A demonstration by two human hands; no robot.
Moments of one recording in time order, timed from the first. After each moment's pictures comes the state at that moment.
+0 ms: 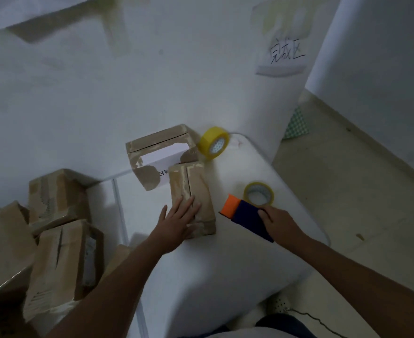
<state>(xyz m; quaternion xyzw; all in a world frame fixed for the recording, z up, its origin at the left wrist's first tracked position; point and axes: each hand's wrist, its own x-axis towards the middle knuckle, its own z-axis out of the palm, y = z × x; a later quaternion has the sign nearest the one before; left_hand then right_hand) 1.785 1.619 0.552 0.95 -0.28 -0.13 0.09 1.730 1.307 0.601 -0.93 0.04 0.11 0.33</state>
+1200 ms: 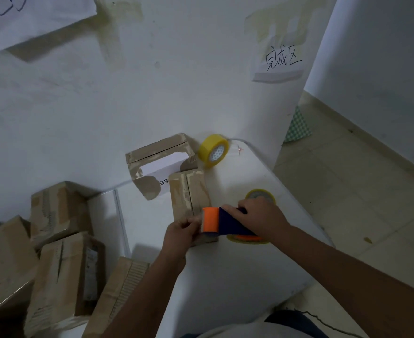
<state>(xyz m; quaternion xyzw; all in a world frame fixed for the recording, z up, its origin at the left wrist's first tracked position) 1.758 1.556 0.622 0.71 0.20 -0.18 0.65 1.774 1.346 0.641 -0.98 -0.04 0.05 0.21</state>
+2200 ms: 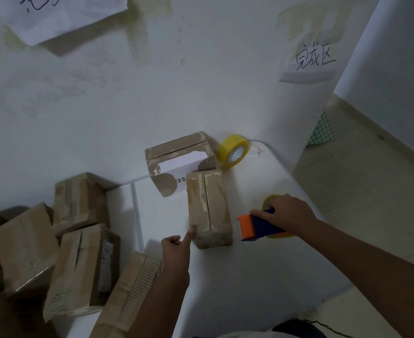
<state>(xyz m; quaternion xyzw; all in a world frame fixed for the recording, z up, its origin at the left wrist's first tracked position) 1.746 1.585 0.571 0.69 0.40 -0.04 0.60 1.813 1.313 0.619 -0.99 -0.04 0.11 0.05</state>
